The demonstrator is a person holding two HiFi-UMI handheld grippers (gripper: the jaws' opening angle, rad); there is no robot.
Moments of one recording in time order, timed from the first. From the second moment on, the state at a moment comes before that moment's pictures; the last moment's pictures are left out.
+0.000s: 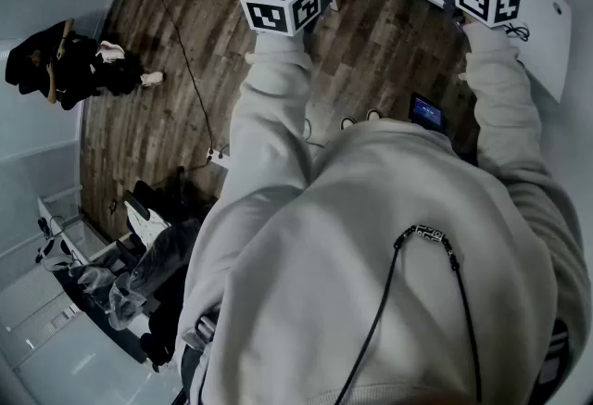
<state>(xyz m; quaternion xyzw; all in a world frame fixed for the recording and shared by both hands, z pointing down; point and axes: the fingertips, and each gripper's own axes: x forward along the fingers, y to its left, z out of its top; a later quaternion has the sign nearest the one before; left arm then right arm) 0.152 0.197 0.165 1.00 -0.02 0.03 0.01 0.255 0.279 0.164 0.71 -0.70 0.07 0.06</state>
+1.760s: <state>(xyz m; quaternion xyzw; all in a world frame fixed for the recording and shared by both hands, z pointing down) 0.279 0.187 0.166 1.00 0.00 0.02 -0.04 0.350 0.300 0.208 0.71 -0.69 0.07 0.10</state>
